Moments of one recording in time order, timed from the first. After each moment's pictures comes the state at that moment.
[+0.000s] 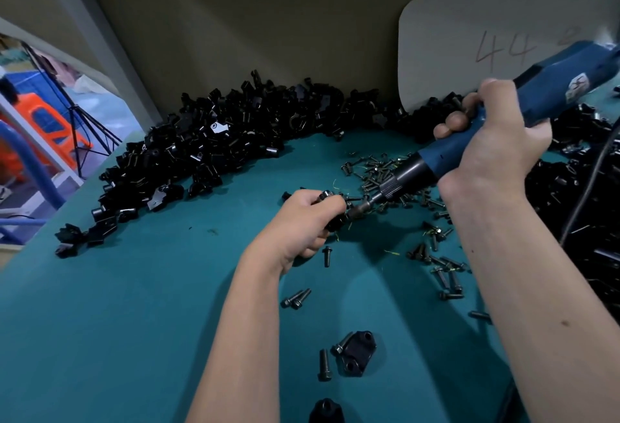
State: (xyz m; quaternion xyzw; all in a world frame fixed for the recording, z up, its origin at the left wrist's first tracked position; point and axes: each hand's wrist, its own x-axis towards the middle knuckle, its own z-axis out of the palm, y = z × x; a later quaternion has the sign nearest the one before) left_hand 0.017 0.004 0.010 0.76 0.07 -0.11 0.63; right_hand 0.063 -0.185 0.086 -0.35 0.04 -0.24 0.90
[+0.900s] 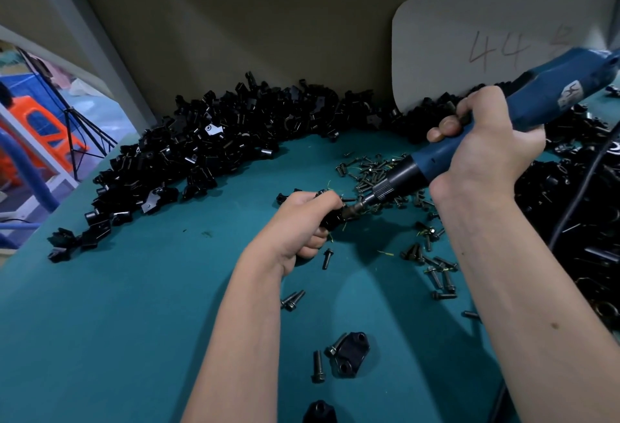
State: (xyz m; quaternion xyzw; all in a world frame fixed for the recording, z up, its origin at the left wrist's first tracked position) left_hand 0.017 -0.003 0.012 0.72 0.10 -0.12 0.68; right_hand 0.061 -0.183 0.085 -0.33 0.05 -0.26 0.91
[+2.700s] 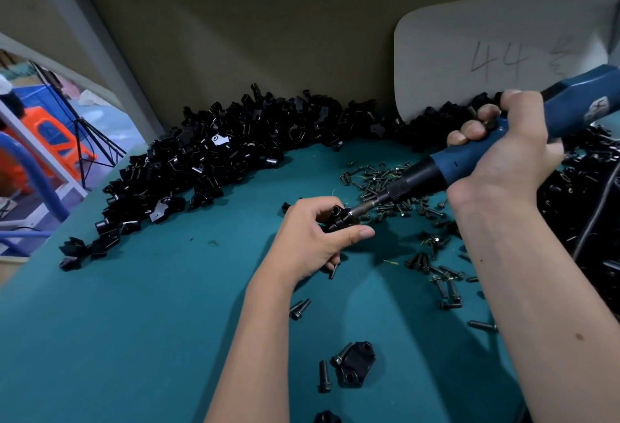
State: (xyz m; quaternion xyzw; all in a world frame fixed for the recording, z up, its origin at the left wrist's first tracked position) left_hand 0.014 -0.002 -0.005 0.80 -0.06 0.02 0.59; right_hand 0.061 -0.200 0.086 -0.27 0.07 -0.22 0.93
